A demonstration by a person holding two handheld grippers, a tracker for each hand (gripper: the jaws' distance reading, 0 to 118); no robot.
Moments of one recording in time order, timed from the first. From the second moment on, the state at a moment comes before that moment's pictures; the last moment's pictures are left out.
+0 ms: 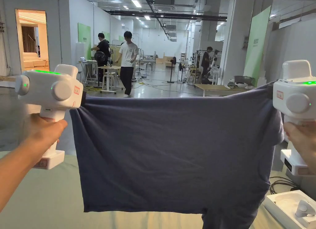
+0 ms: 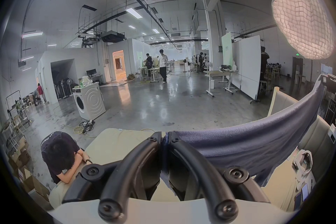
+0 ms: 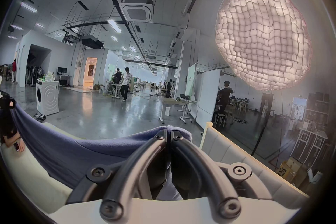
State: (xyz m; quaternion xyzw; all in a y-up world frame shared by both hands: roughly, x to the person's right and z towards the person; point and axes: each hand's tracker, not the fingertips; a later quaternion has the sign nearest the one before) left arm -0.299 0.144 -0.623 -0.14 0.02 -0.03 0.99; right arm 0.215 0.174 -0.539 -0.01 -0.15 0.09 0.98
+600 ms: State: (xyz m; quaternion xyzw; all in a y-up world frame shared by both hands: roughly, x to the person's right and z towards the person) left arm -0.337 -0.043 -0.420 -0.21 -0.01 0.02 0.98; right arm 0.208 0.011 -0.341 -0.08 -0.11 0.10 0.99
